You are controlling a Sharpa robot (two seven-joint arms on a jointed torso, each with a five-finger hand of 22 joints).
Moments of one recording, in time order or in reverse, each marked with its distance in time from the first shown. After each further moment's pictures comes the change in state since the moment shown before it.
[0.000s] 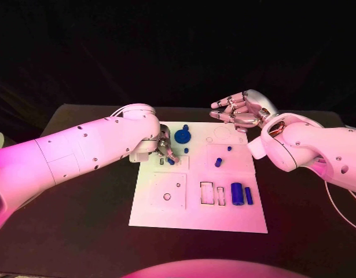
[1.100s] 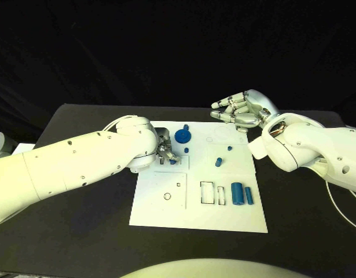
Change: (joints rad) left arm -0.042 -0.091 -0.003 0.164 -0.073 -0.235 -0.002; left_hand -0.002 -0.002 0.010 0.007 0.003 0.000 0.000 0.002 0.025 0.006 -0.003 0.000 -0.001 0.000 0.000 0.000 0.001 0.000 0.000 0.000 0.017 0.000; right arm -0.002 -0.006 0.000 0.003 0.000 0.004 0.001; right_hand 0.000 0.000 0.000 0.000 0.000 0.000 0.000 0.000 0.000 -0.003 -0.003 0.000 0.000 0.000 0.000 0.000 0.000 0.000 0.000 0.000 0.000 0.000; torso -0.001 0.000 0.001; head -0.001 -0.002
